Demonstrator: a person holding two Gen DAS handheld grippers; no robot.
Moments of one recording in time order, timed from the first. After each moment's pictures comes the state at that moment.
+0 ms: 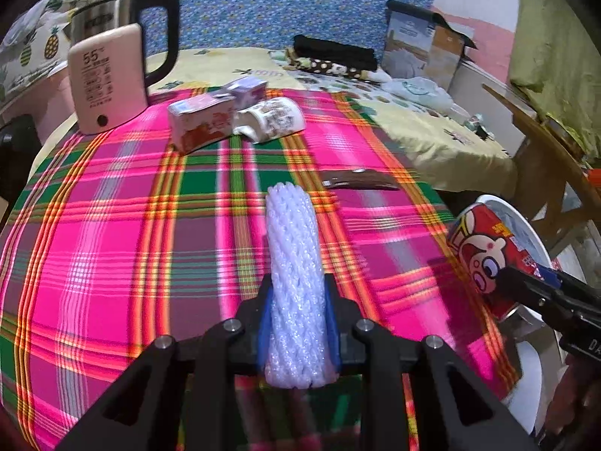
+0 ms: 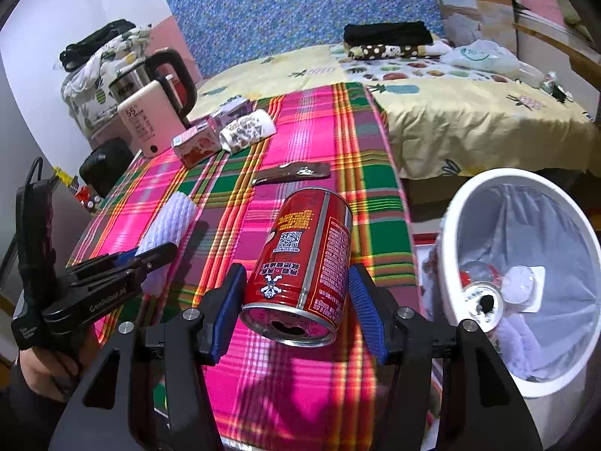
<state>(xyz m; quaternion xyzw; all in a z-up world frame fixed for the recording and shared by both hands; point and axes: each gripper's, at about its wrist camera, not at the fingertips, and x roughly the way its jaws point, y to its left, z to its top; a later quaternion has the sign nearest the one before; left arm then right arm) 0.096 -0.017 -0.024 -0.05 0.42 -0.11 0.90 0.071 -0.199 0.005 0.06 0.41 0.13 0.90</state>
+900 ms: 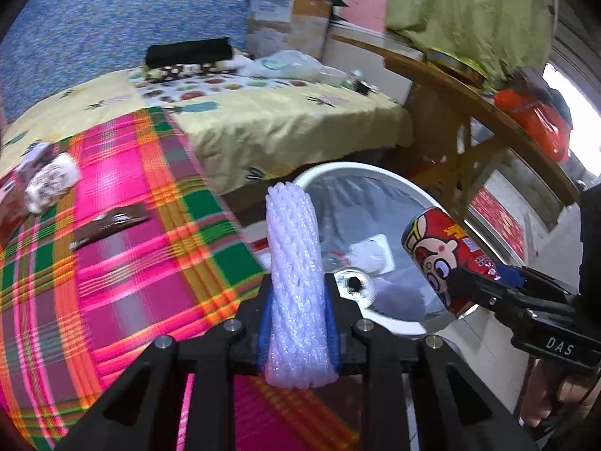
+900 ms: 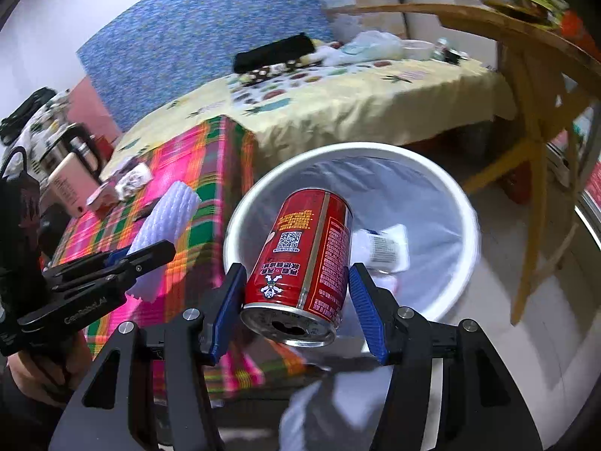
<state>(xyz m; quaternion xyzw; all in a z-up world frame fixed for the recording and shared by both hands) 0.099 -0.206 -0.003 0.02 0.40 -0.31 0.86 0.024 -0.329 0.003 0.13 0.39 -0.03 0.91</state>
